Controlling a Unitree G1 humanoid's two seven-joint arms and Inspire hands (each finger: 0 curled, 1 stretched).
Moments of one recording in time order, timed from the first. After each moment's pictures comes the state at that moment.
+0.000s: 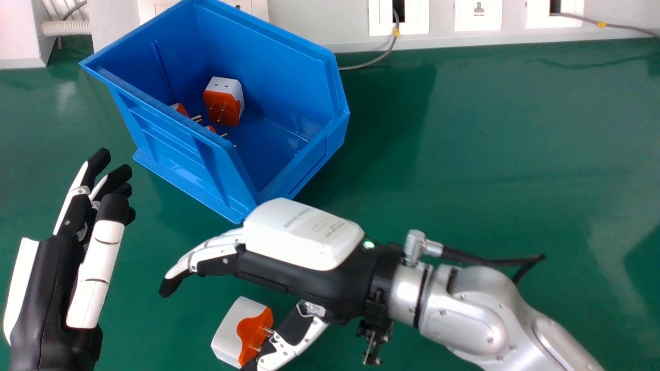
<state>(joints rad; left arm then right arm) 0.41 0.13 0.28 -0.33 -0.12 -0.23 -0.15 -0.40 -0.28 0.56 -0.02 -0.52 -0.39 0.45</state>
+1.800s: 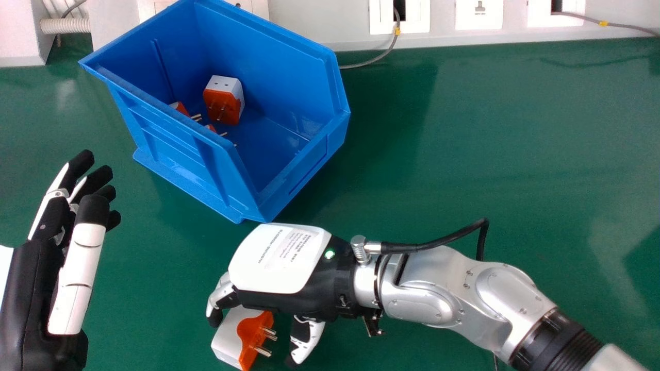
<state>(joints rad) 0.46 0.11 0.30 -0.42 -0.13 -0.18 -0.11 -0.66 -0.25 0.71 0.42 -0.91 -0.55 0.28</state>
